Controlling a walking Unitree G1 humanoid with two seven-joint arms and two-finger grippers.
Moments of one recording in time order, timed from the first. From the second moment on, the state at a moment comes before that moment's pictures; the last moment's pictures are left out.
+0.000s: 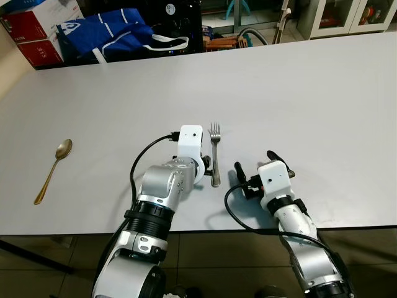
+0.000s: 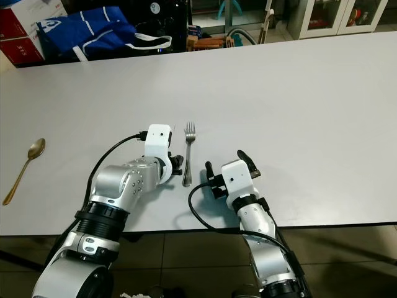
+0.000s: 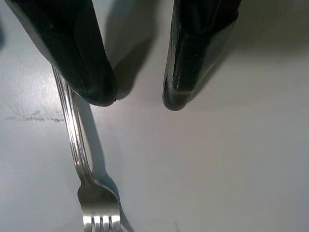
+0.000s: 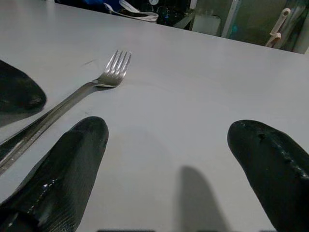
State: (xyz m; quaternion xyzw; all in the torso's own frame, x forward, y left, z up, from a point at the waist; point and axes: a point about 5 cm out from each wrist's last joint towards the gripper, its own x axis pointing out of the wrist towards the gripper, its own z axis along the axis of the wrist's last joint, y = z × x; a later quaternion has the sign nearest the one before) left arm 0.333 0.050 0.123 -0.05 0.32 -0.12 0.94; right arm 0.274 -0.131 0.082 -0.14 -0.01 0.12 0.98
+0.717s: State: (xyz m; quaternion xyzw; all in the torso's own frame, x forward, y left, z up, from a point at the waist) left arm 0.333 0.056 0.125 -0.07 0.34 -0.09 0.93; right arm 0.273 -0.134 0.079 -0.15 0.00 0.12 0.98
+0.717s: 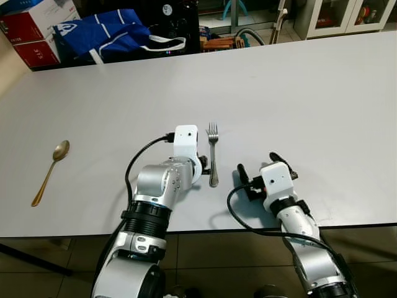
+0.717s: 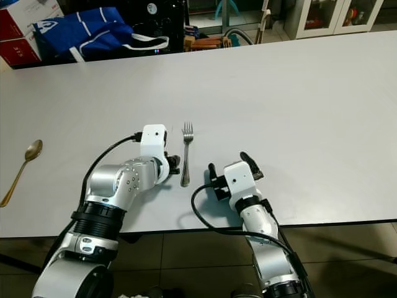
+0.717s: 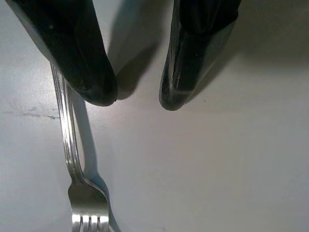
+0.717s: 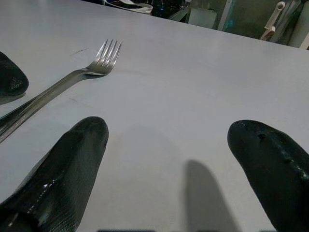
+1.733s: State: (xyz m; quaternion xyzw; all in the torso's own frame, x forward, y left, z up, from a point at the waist) left arm 0.346 0.043 0.125 -0.08 0.33 -0.10 0.93; right arm 0.273 -0.130 0.081 -0.14 0.00 0.12 0.98
